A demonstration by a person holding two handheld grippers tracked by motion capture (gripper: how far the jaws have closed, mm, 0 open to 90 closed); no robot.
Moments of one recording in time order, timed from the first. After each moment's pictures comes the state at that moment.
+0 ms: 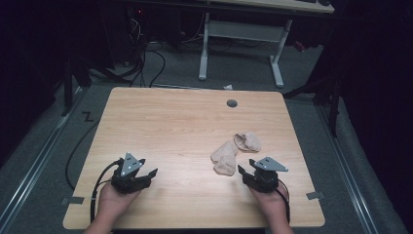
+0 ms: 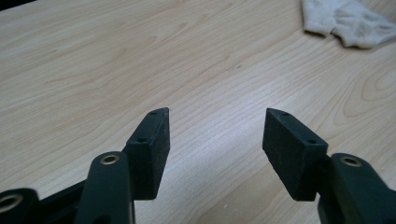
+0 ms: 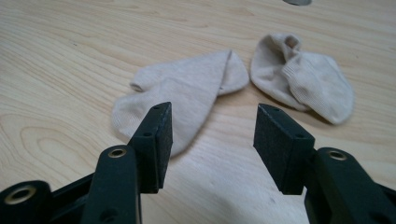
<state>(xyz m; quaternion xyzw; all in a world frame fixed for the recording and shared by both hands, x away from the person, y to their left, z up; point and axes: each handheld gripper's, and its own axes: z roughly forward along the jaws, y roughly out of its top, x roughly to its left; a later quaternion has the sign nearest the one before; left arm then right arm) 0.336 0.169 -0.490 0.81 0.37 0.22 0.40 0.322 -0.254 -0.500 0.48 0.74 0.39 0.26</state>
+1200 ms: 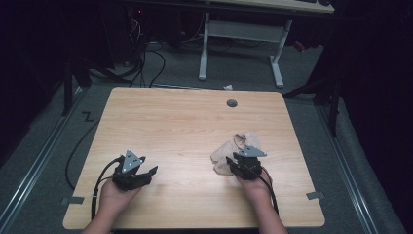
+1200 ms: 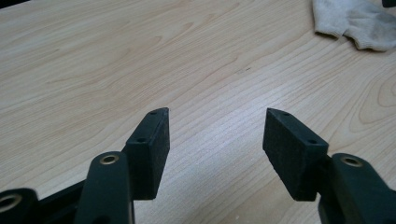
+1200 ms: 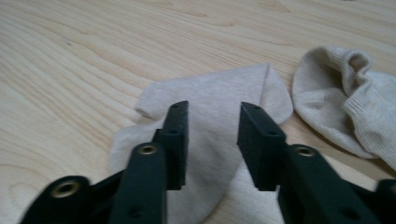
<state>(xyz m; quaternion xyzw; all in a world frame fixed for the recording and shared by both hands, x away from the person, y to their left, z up) 0.348 0.168 -0.492 0.81 0.37 0.21 0.40 0.369 -0.219 -0.511 0.46 0.77 0.36 0.24</state>
